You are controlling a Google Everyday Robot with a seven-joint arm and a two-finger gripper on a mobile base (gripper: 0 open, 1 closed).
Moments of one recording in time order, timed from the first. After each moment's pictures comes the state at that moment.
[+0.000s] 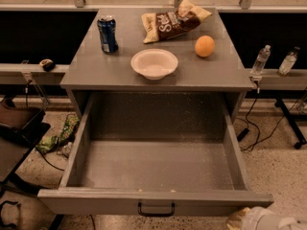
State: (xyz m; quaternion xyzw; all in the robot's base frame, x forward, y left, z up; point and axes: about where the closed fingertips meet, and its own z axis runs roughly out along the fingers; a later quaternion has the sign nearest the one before) arm 0.312 -0.232 0.597 -0.44 0.87 -0.03 0.22
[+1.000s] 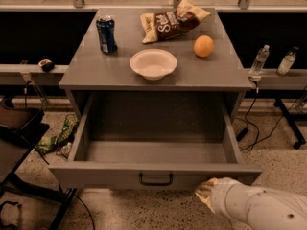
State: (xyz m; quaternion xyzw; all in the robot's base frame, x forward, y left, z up) arm 0.397 -0.161 0.604 -0.48 0.81 0.00 0.33
